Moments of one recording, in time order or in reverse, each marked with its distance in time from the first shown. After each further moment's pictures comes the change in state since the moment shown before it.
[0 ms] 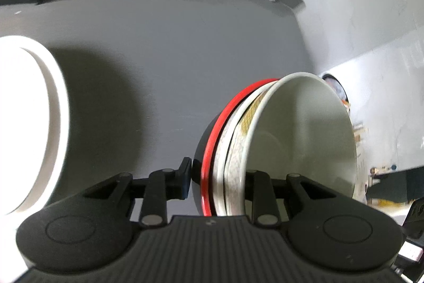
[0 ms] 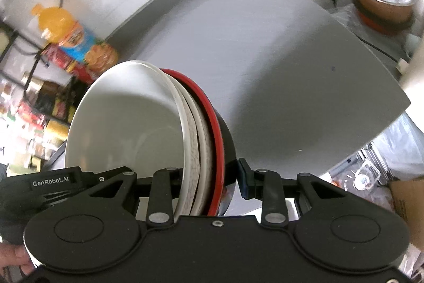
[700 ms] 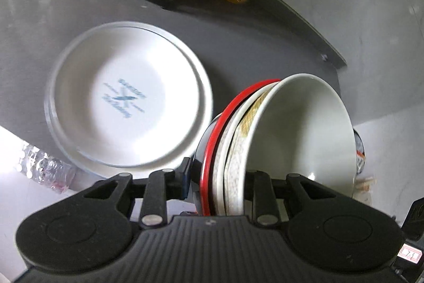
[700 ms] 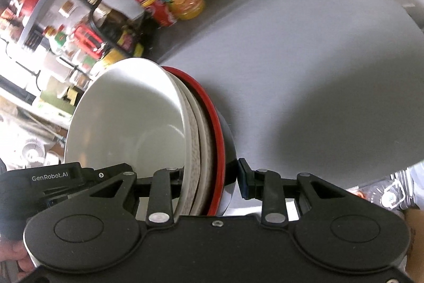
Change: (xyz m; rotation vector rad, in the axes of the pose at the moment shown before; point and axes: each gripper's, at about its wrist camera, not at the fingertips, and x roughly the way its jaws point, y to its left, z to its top) left arm -0.090 0.096 -0.036 -0.241 -0.158 0.082; right arm 0.011 0.113 -0.039 -0.260 0.115 0.128
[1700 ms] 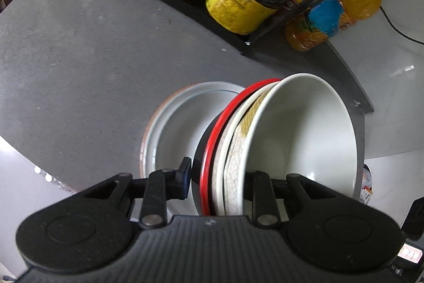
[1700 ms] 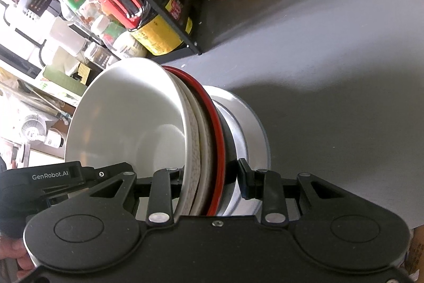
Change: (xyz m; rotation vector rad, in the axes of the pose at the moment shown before) left arm -0.024 0.122 0.080 -0.121 0.003 0.029; right arm 0.087 0.107 0.038 -0.083 0.111 0.005
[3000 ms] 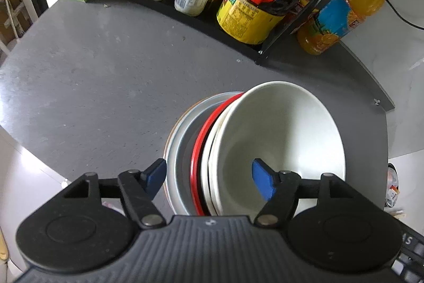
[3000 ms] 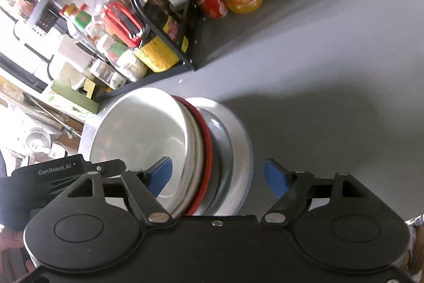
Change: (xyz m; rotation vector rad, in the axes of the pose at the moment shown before) left arm -0.018 -0.015 -0.005 0.068 -0.070 0.133; right arm -0.039 -0.016 -0.011 0.015 -0.092 0.008
